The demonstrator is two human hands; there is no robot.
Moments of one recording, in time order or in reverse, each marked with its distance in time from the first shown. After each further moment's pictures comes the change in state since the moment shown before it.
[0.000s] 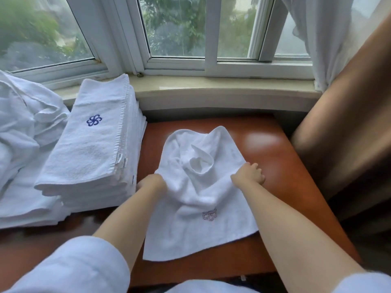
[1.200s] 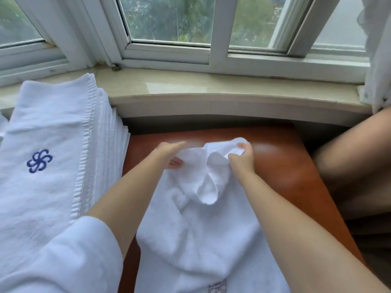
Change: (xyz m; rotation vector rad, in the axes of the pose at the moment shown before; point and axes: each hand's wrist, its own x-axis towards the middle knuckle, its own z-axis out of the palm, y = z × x) left_hand 0.172 0.113 -0.132 -1.072 -0.137 0.049; right_hand 0.160 -0.110 0.002 1.080 -0.025 -0.036
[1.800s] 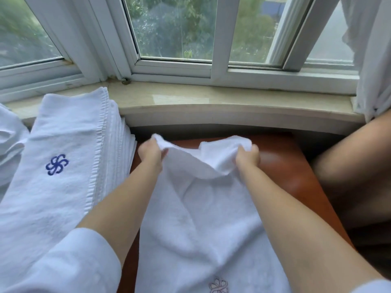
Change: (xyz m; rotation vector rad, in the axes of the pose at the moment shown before) left_hand -0.010 0.004 -0.034 -0.764 0.282 0.046; right_hand 0.010 -0.033 -0.007 -0.011 0.194 0.106
